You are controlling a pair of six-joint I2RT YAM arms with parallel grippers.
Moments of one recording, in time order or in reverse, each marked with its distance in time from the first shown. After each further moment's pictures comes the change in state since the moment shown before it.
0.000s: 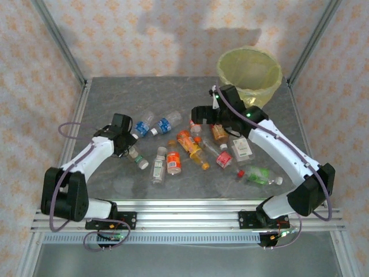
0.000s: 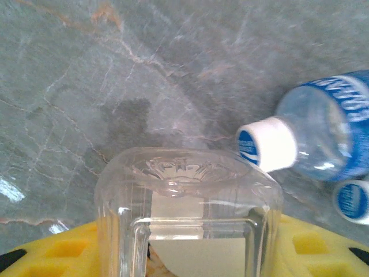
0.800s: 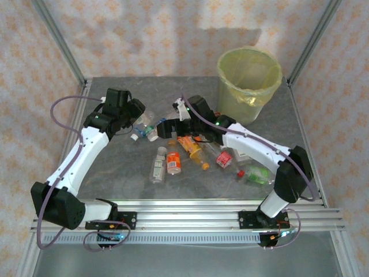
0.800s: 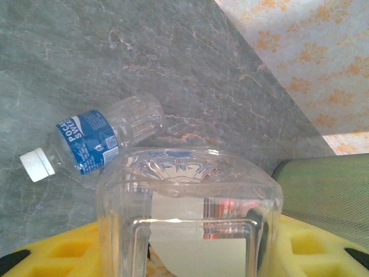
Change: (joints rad) left arm -0.095 -0.032 0.390 -0.034 0.114 0.042; right arm 0.192 0.193 -0.023 0.340 -0.340 0.111
